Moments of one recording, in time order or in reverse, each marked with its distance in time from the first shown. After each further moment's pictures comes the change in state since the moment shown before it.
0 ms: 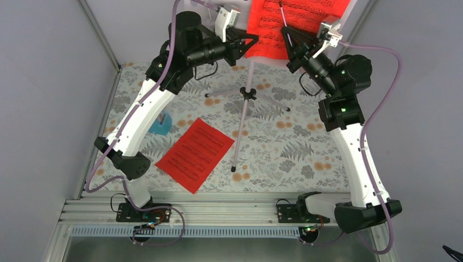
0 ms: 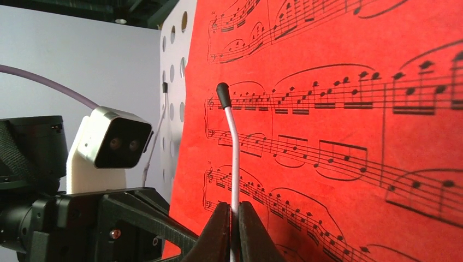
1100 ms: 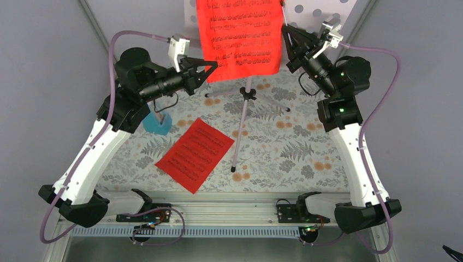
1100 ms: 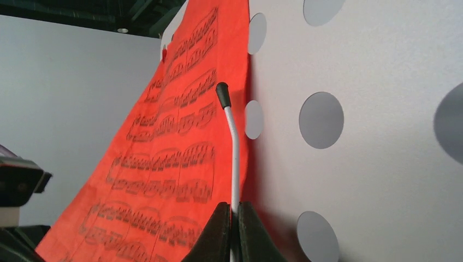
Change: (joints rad) left arm 0.092 -0.543 -0.641 0.106 -0.006 -0.121; right arm 0.000 -0.002 -0.033 0.074 0.014 0.021
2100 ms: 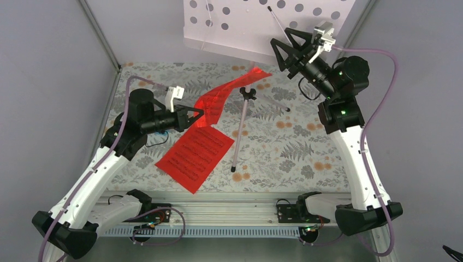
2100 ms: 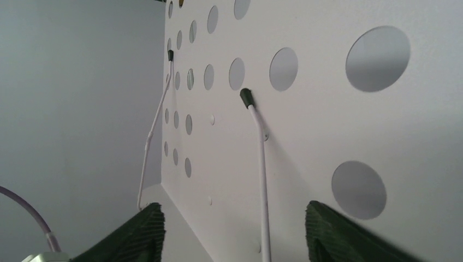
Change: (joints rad) left arm 0.125 -0.300 -0.602 -0.055 0.124 -0.115; right arm 0.001 -0.015 0.004 -0.117 -0.039 -0.081
